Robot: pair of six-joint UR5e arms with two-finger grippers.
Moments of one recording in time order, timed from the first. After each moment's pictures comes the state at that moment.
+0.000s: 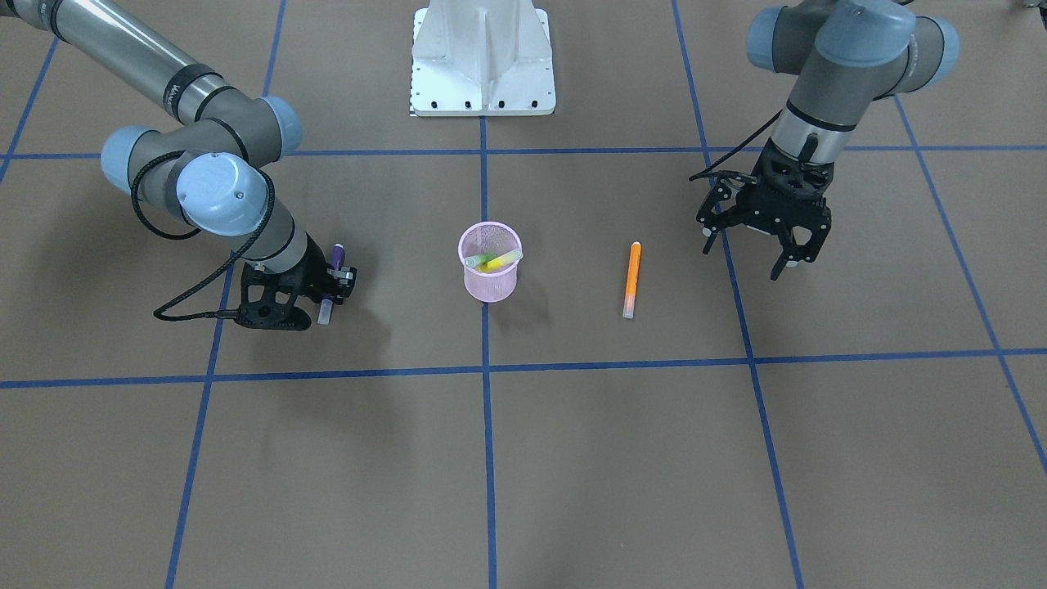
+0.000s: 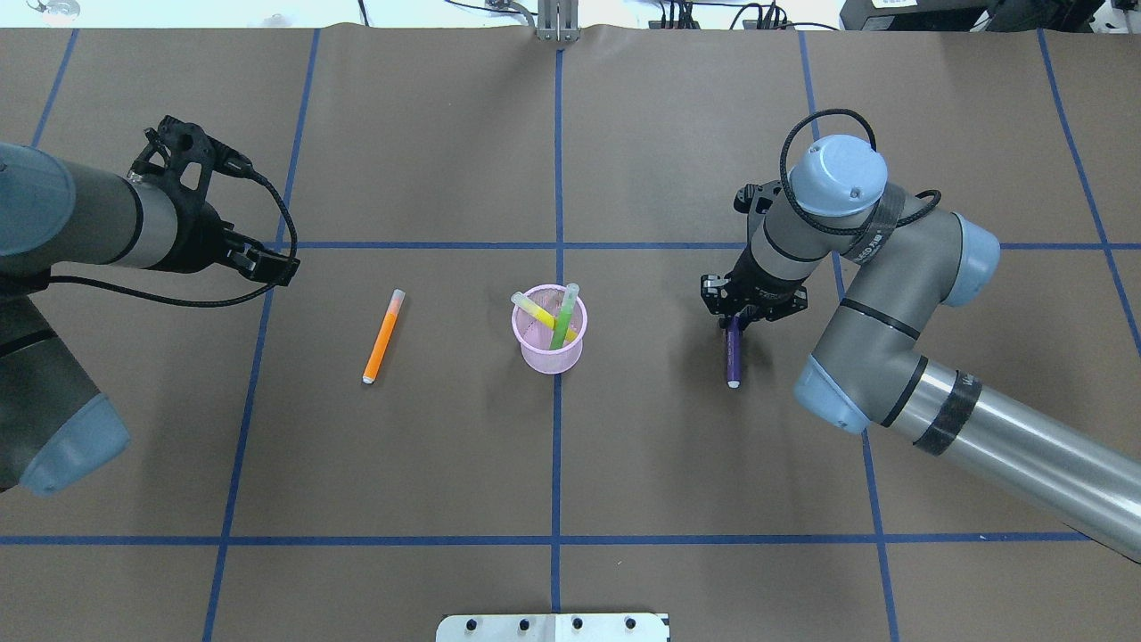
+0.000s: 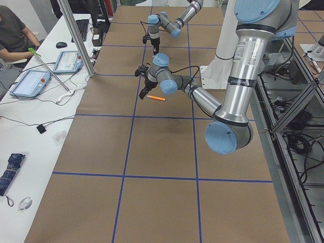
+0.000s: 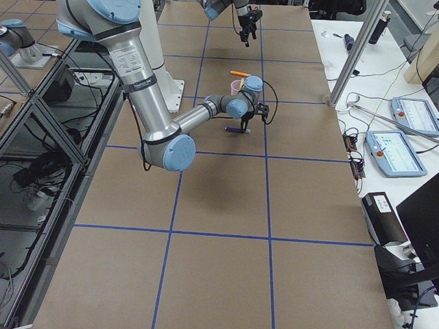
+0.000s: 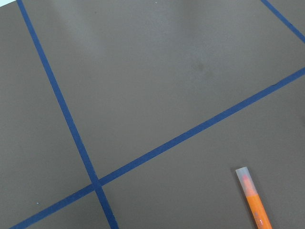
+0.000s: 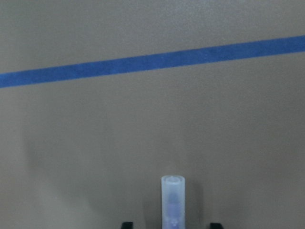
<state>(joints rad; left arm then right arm) -0.78 -1.78 -1.91 -1.98 -1.84 -0.59 0.70 -1.09 1.52 -1.33 2.13 1.16</state>
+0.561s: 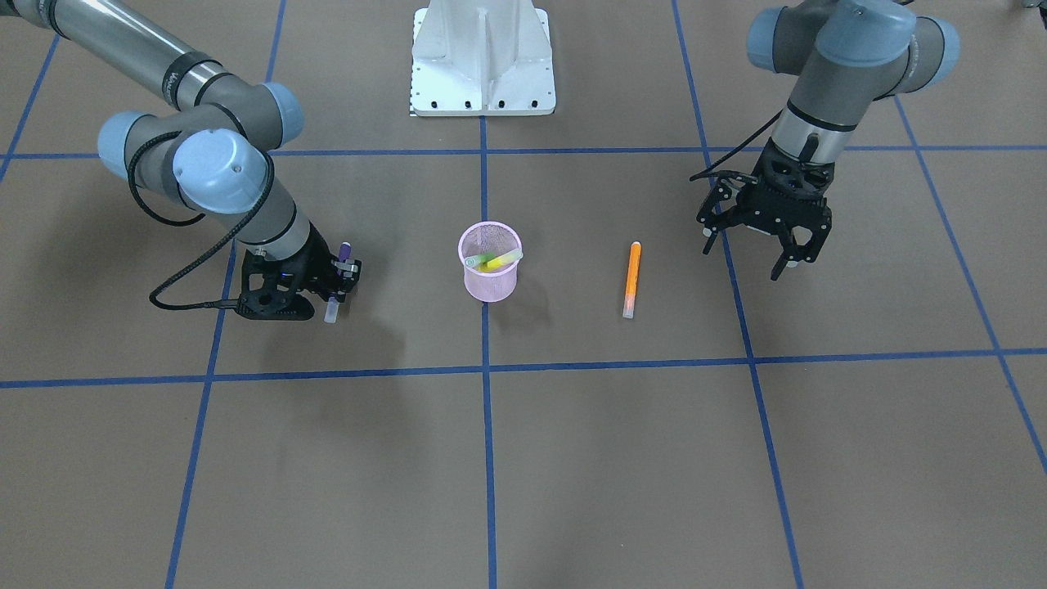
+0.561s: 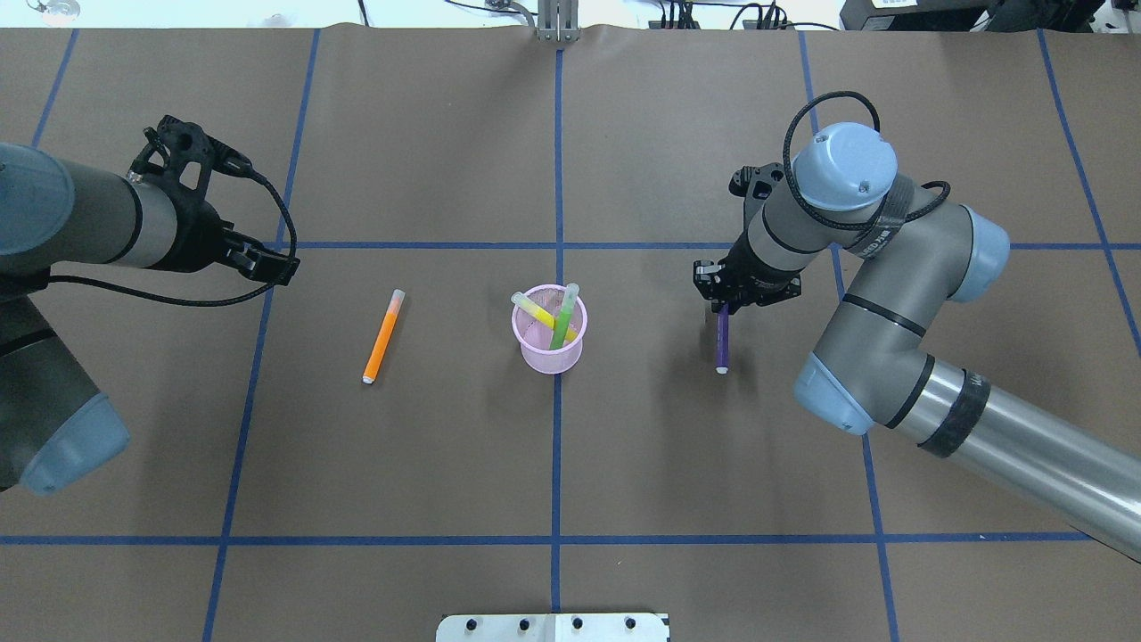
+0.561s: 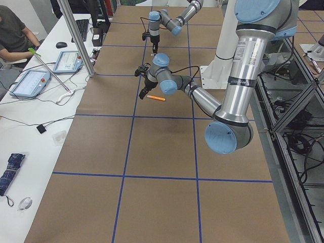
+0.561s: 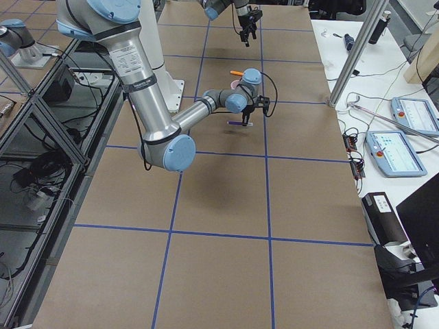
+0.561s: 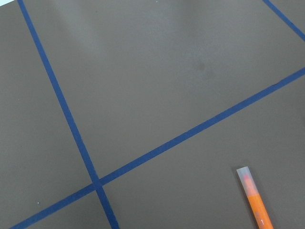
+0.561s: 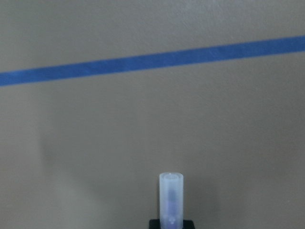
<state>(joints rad) -0.78 -1.77 -1.91 -1.99 -1.84 -0.59 0.70 -1.09 1.64 -1.33 2.03 1.19</state>
